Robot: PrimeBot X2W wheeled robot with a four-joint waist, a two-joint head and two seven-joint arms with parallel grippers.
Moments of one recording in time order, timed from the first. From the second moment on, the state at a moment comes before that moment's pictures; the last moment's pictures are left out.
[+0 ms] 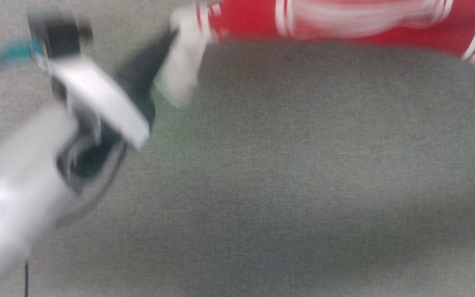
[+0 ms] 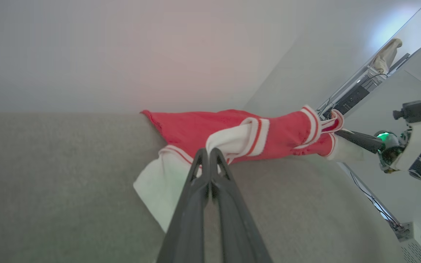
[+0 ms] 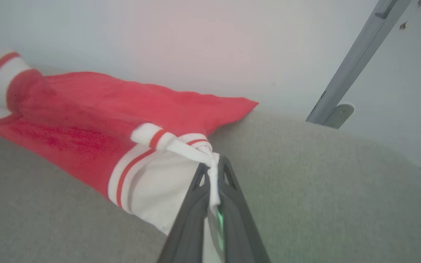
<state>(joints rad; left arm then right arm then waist) -1.10 0.62 -0.99 0.35 -1.40 -0.13 -0.21 -1.24 -1.02 1.26 0.53 1.36 0.13 -0.20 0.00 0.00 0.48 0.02</state>
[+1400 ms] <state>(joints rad) -0.54 0.75 -1.26 0.04 -1.28 -0.05 -0.16 -0.69 -1.13 1.28 0.26 1.25 0.13 -0.16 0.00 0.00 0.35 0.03</state>
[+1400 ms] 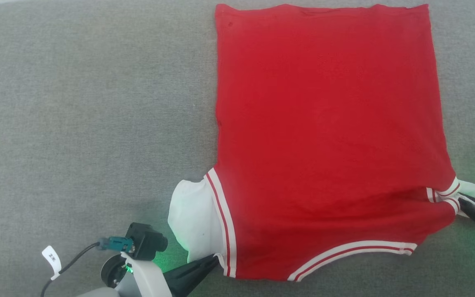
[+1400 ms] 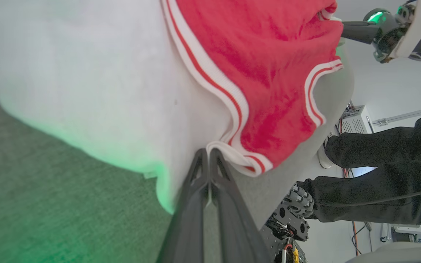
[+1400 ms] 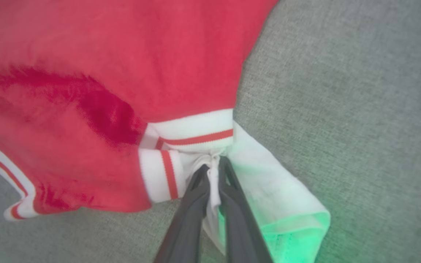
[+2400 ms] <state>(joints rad) -0.67 0.53 -1.27 0.09 -1.11 -0.06 -0.19 -1.16 -1.31 1.00 0.30 1.27 0.13 0.31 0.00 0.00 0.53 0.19</state>
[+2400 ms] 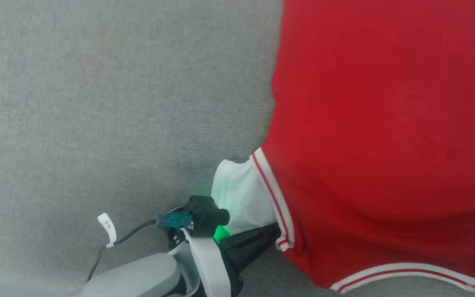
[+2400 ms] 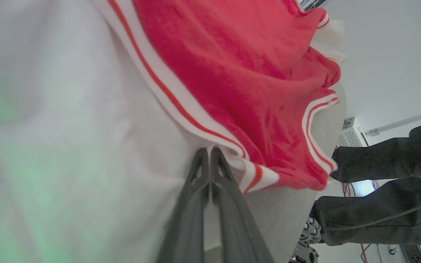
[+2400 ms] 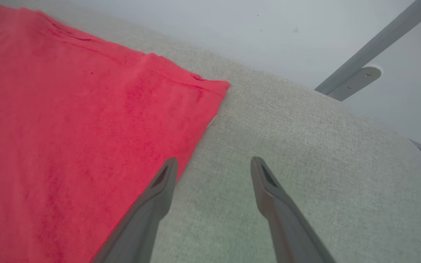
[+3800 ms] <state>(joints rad) -0.65 0.51 -1.19 0.21 -1.12 -0.12 -0.26 -1.14 -1.25 1.13 0.38 1.36 0.13 0.51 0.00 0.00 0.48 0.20</state>
